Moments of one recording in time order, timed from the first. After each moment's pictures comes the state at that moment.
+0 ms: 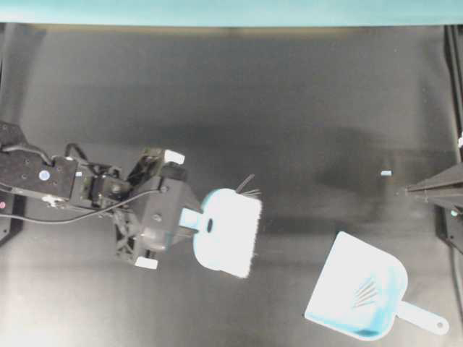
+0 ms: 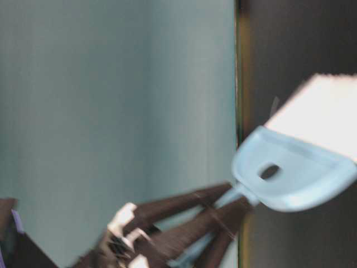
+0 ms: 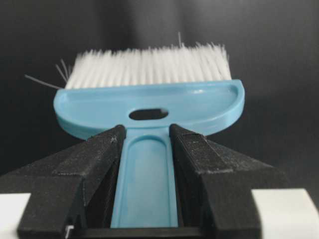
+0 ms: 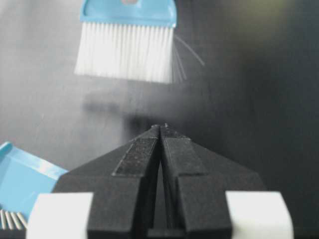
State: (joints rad) left arm -0.09 -0.15 0.66 0.05 0.24 0.15; right arm 0.07 -1.47 1.45 0.00 0.24 -0.01
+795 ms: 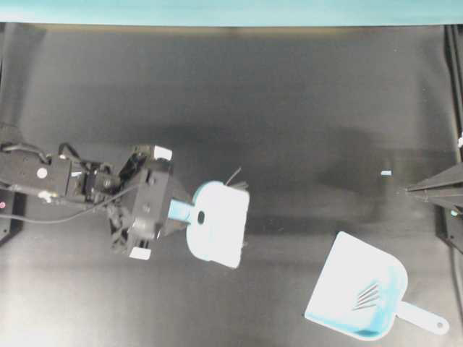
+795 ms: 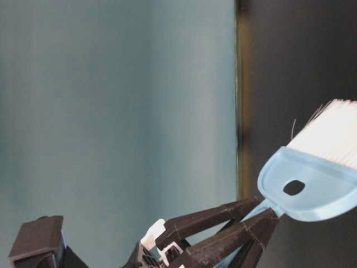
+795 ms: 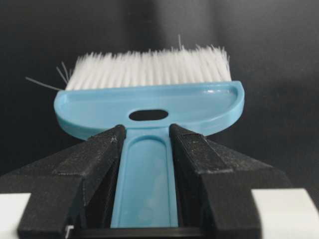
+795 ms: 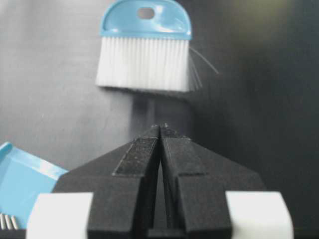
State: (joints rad) left arm -0.04 -0.15 0.75 0.05 0.12 0.15; right arm 0.07 -1.47 1.45 0.00 0.24 -0.01
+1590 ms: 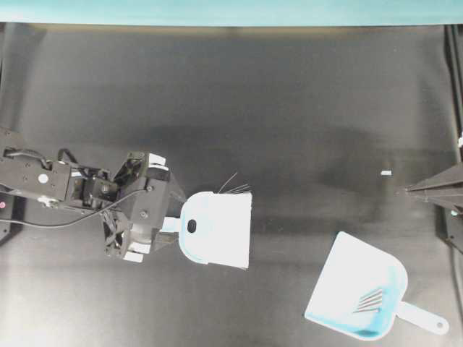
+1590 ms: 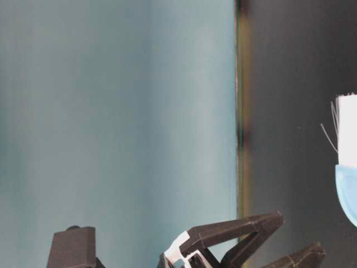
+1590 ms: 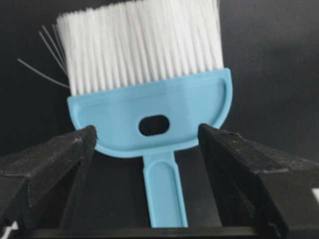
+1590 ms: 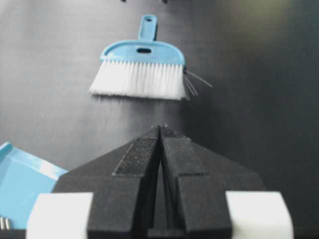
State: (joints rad) left arm -0.06 -0.13 0.80 0.05 0.11 0.14; right arm 0.07 -1.47 1.45 0.00 0.24 -0.01
